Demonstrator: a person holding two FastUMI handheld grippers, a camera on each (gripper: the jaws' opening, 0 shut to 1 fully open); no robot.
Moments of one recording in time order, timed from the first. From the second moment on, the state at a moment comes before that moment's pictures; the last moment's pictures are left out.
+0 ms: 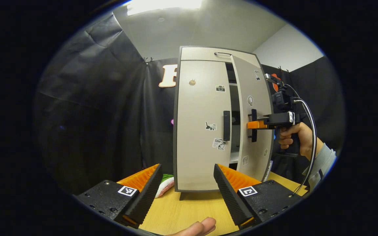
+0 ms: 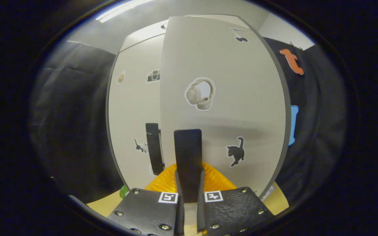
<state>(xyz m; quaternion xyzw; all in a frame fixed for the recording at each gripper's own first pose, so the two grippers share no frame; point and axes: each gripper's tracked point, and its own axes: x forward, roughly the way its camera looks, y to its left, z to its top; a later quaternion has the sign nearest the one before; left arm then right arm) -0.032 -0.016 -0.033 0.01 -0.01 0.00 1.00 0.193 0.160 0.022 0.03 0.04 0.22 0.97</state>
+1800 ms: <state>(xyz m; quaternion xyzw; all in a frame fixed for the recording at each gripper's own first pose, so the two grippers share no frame) -0.040 -0.073 -0.067 0.00 0.03 -0.05 1.00 0.139 -0.071 0.020 -0.01 0.04 0.10 0.99</state>
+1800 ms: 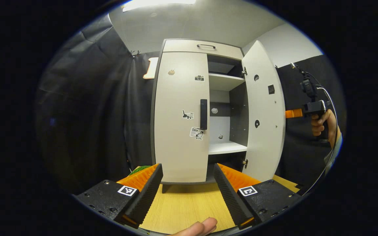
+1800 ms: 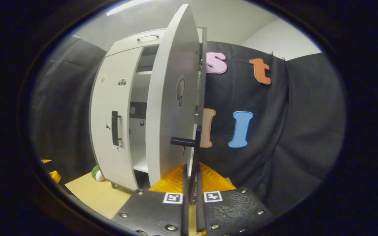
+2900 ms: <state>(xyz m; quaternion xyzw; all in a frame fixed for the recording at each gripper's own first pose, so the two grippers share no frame) 0.047 -0.085 -0.069 -0.03 0.06 -0.07 1.00 0.098 -0.111 0.008 0.06 0.00 0.10 0.99</state>
